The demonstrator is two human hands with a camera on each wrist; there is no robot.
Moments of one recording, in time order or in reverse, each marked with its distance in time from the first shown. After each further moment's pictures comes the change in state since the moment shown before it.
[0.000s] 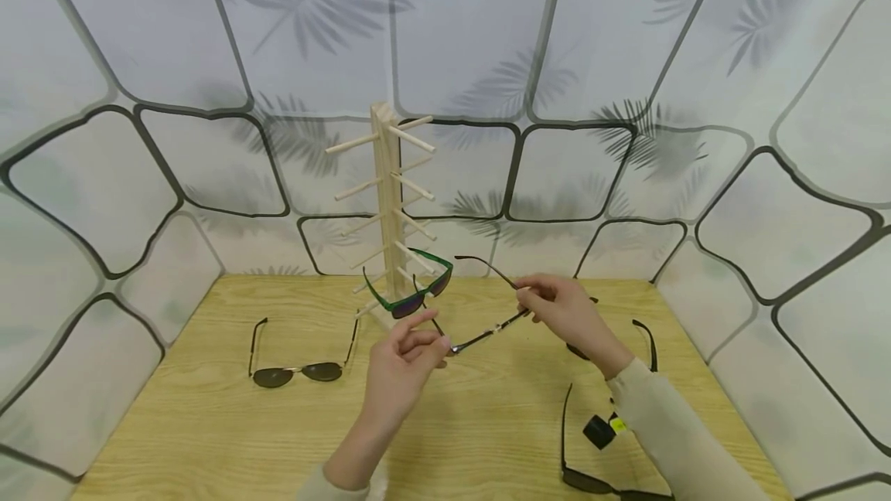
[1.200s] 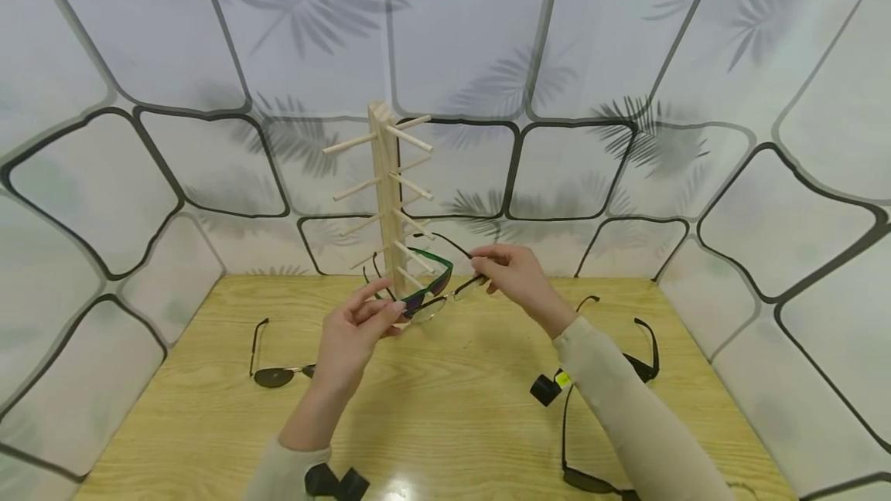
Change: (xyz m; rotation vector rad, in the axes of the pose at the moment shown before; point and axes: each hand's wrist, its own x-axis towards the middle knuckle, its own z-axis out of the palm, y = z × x) left_hand 0.035 0.022 -0.052 -0.068 0.070 -0.096; right_hand 0.060 -0.033 0.033 0.237 -0.020 0.040
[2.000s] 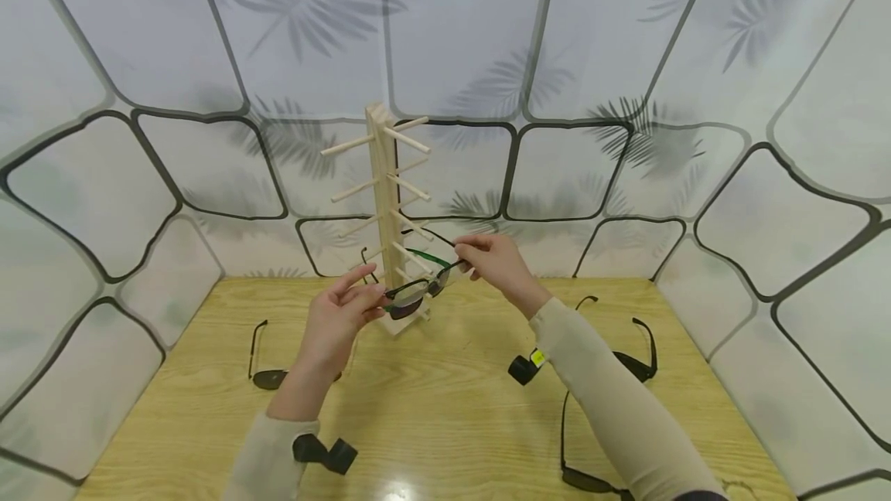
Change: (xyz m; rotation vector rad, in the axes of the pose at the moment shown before) left_hand 0.023 0.012 -0.017 -0.033 0.003 -0.083; right_hand 0.029 -0.009 0.015 0.038 0.021 0.044
